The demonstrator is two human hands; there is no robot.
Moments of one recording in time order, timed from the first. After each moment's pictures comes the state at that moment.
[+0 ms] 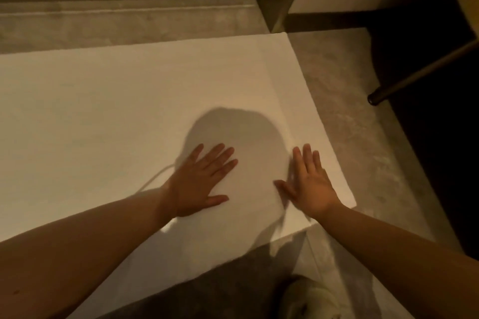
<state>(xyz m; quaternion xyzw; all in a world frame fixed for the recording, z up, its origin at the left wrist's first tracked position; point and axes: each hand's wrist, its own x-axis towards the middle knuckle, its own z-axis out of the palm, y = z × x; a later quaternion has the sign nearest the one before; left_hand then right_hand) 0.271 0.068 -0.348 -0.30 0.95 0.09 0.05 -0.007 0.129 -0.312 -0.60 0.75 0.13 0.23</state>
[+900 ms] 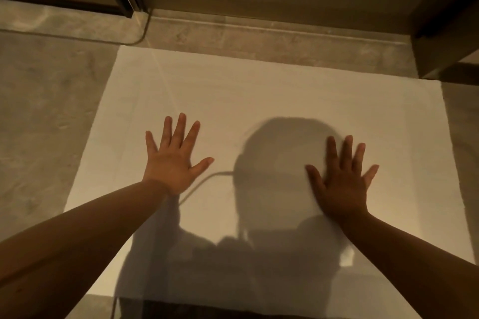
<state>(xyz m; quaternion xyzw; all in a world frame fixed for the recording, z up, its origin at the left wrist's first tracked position) 0.484 0.057 -0.361 -0.74 0.66 0.12 0.09 0.134 0.018 -0.356 -0.72 0.68 0.06 0.11</state>
